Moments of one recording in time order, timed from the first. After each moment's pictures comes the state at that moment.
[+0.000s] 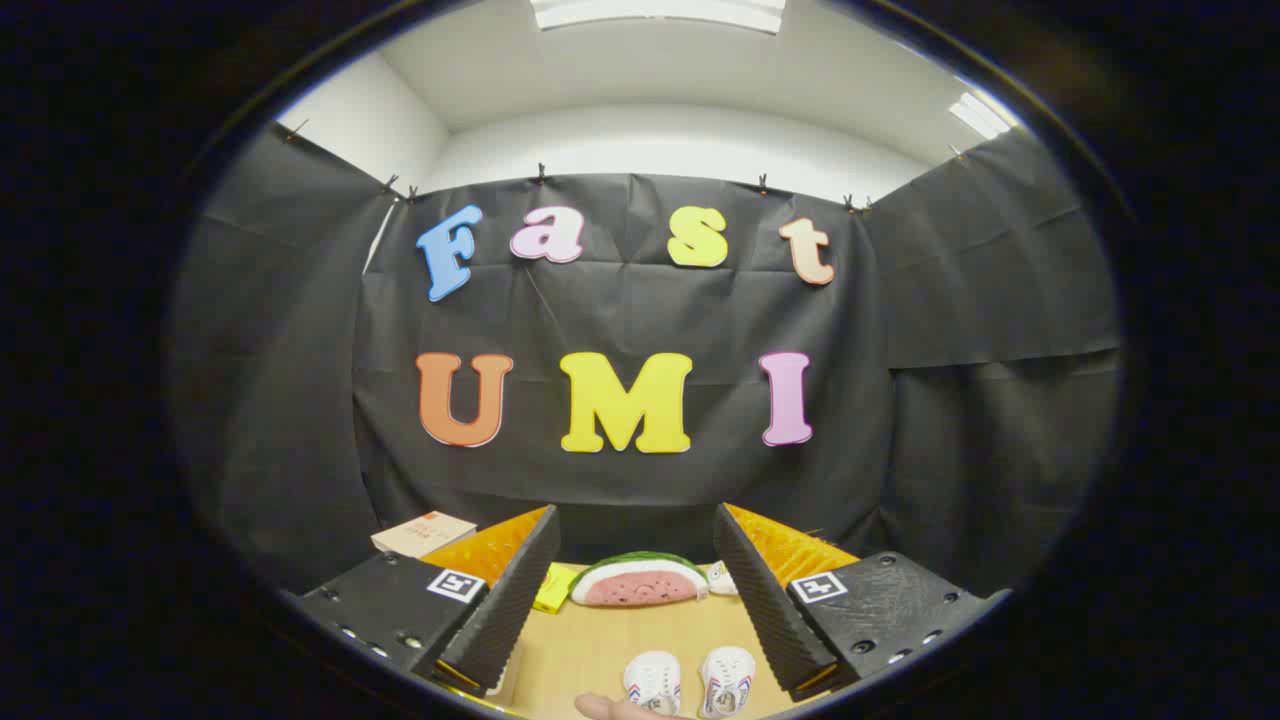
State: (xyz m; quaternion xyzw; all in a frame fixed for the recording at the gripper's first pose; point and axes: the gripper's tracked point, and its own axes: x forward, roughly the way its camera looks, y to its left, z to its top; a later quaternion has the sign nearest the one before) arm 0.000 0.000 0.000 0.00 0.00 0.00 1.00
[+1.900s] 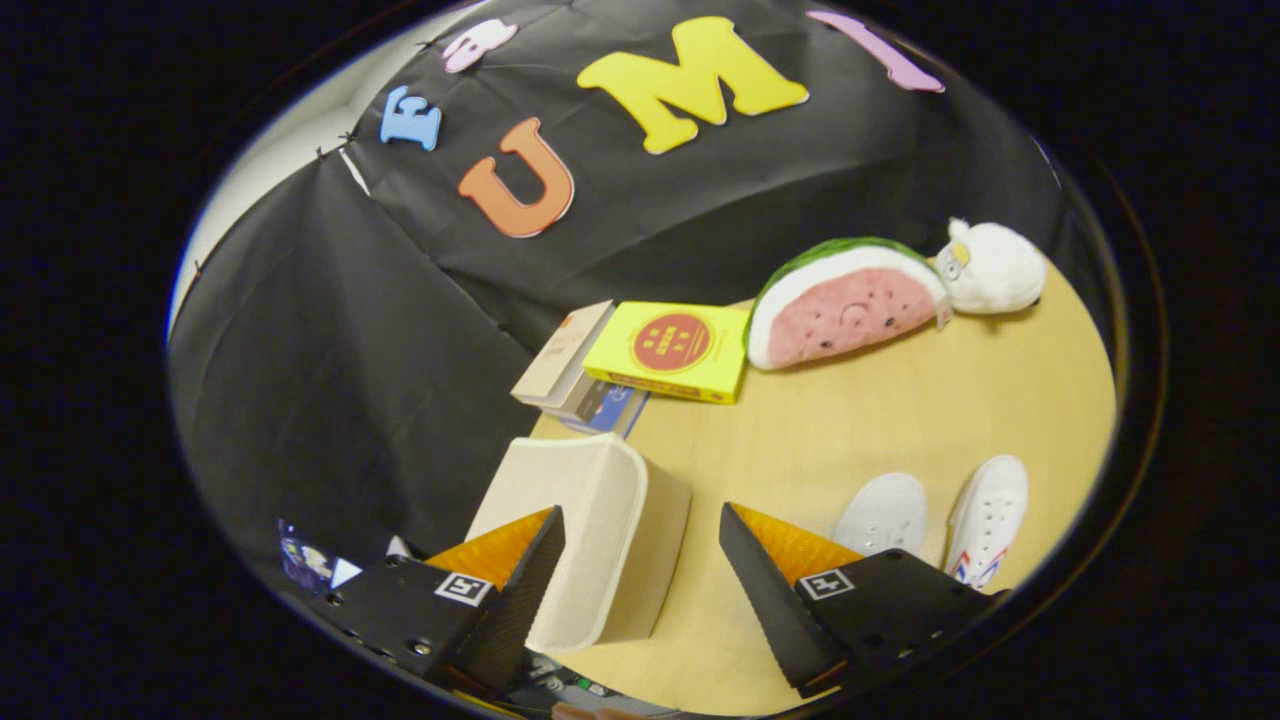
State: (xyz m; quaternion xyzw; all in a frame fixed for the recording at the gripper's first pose) arm 0.099 0.099 -0.260 0.19 0.45 0.32 0.81
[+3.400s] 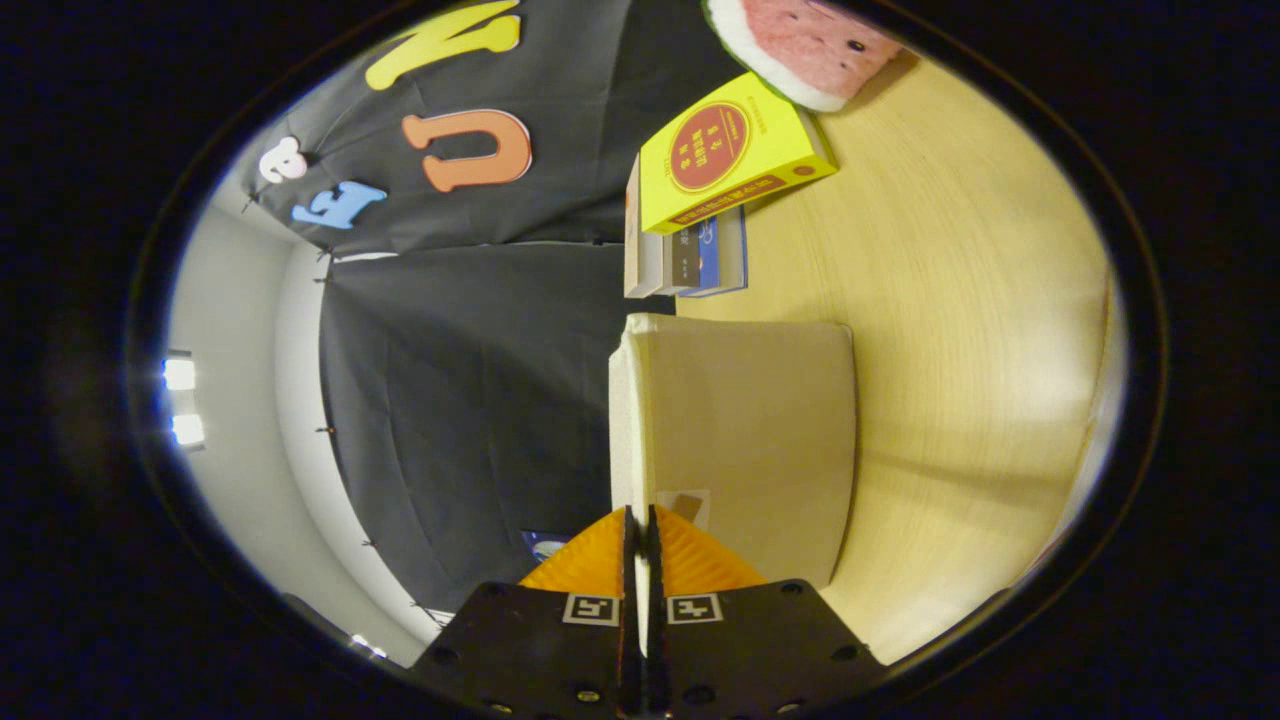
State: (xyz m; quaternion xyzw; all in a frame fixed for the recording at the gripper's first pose) arm 0.085 0.144 -0.298 0.40 0.58 0.46 0.54
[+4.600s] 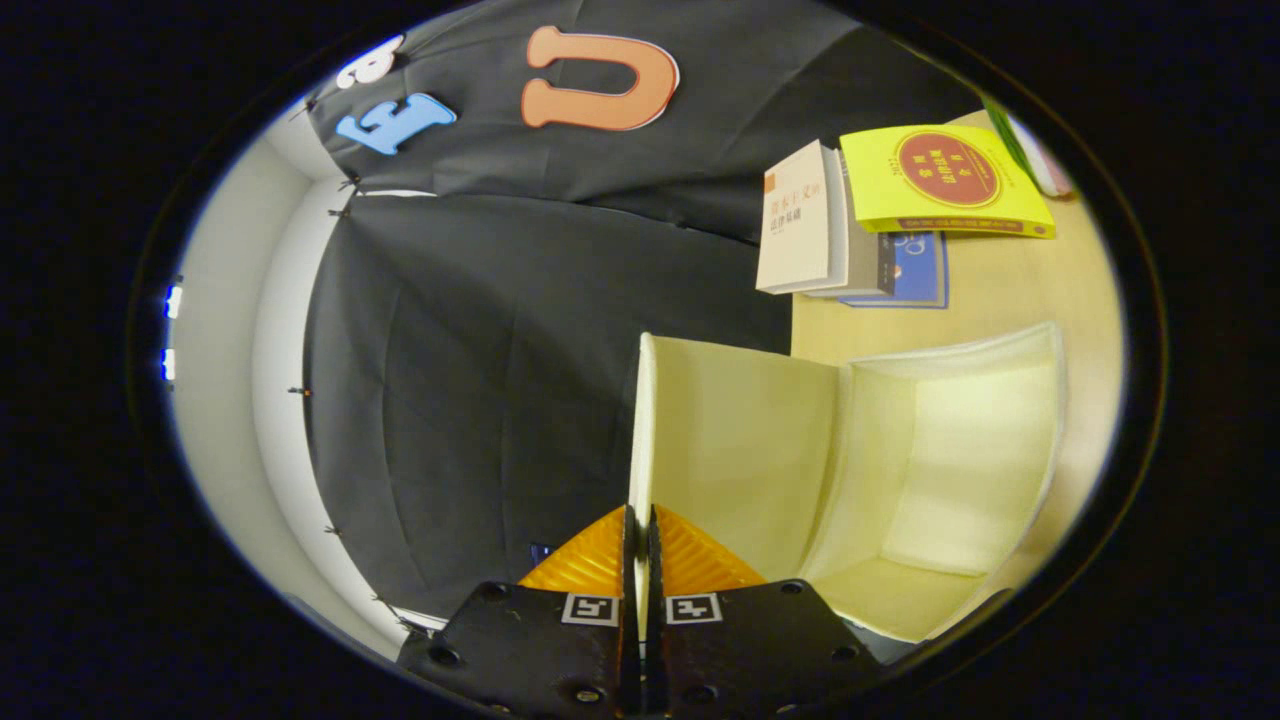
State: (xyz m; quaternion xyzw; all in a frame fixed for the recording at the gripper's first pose) arm 0.046 0.338 -0.128 0.35 0.55 0.49 0.58
